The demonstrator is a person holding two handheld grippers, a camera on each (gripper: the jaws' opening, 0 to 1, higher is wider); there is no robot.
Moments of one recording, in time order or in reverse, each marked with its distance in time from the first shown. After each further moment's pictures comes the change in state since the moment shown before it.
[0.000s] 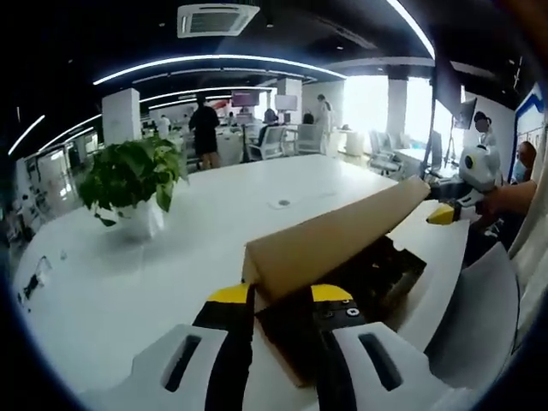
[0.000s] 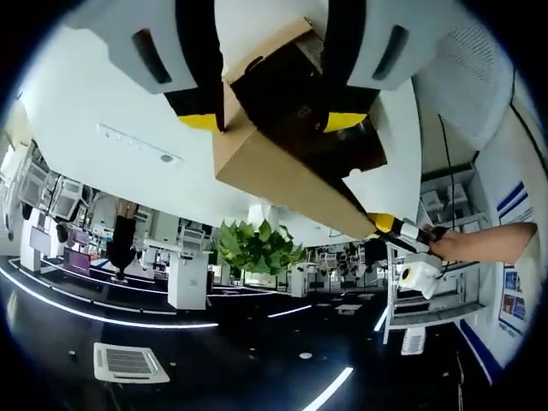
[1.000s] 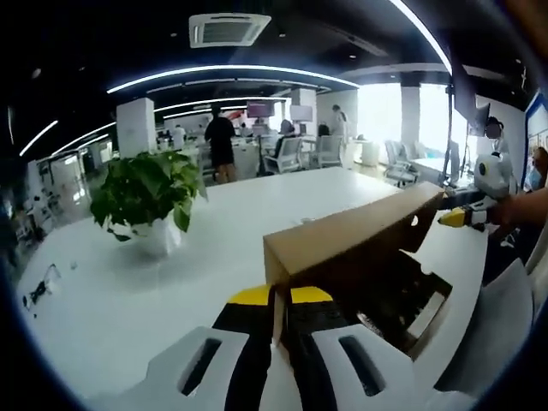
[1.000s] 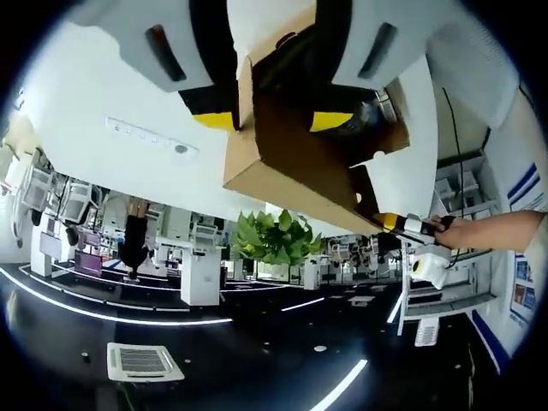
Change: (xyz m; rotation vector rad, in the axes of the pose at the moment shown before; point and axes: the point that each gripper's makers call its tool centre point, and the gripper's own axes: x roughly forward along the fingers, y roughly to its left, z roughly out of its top) left arm 0.025 0.037 0.035 -0.014 -0.064 0.081; right arm 0.014 -0.041 0.017 0.053 -0.032 -0.073
